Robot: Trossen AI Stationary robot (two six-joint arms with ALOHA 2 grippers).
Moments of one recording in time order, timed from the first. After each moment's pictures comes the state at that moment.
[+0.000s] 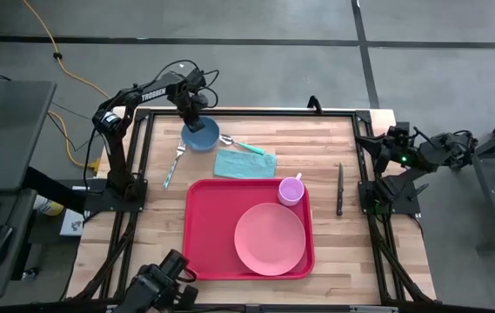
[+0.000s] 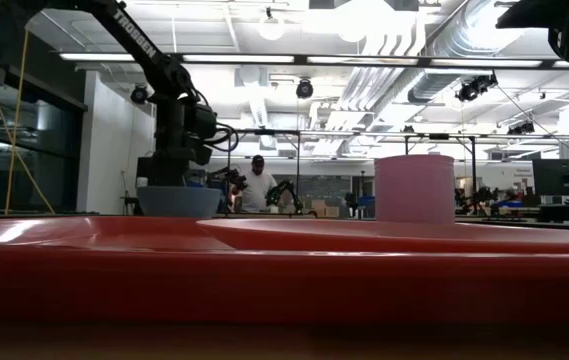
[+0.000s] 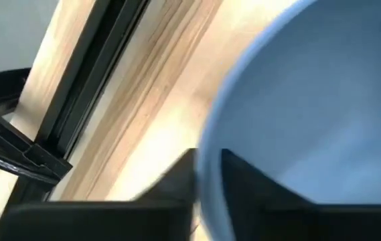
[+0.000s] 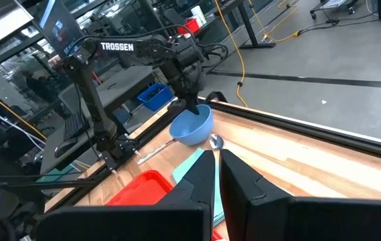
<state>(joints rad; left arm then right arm) 0.96 1.90 1.42 -1.00 0.02 0.41 0.47 0.26 0.80 -0.83 0.93 0.77</state>
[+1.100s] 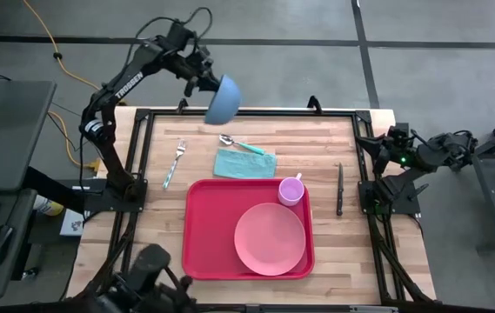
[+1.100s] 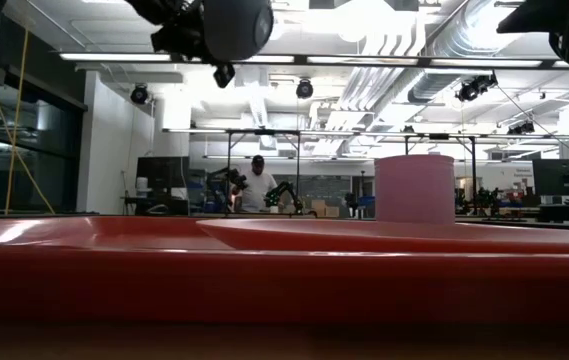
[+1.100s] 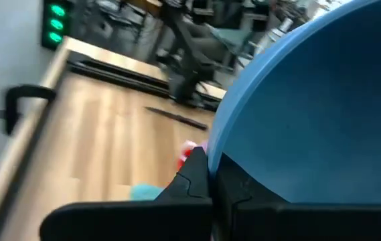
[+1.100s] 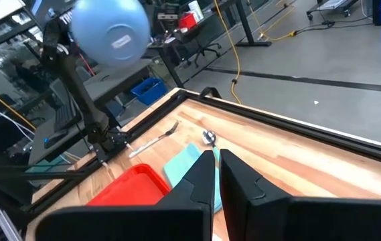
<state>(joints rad) 0.95 1.75 1.82 -0.95 1.17 0.40 0.47 0.26 0.80 -0.88 0.92 0.76</state>
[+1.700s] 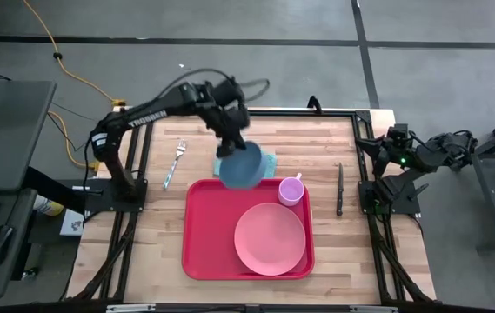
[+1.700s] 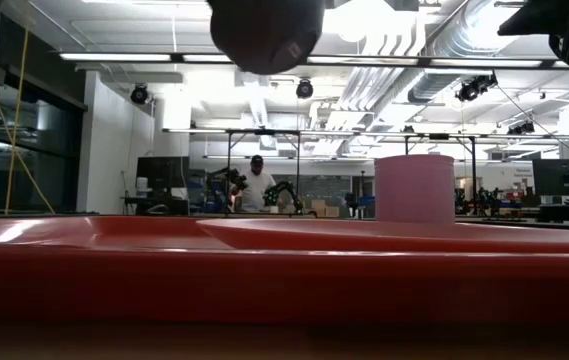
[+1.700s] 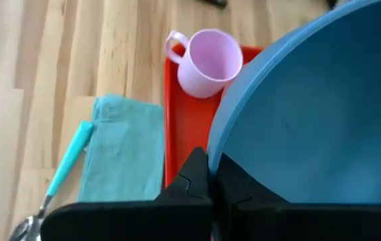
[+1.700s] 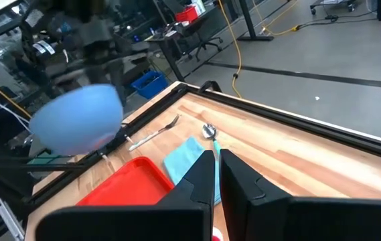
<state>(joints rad) 0.37 1.74 1.85 -1.11 0.42 0.21 0.47 0.26 0.80 -0.90 0.90 0.77</state>
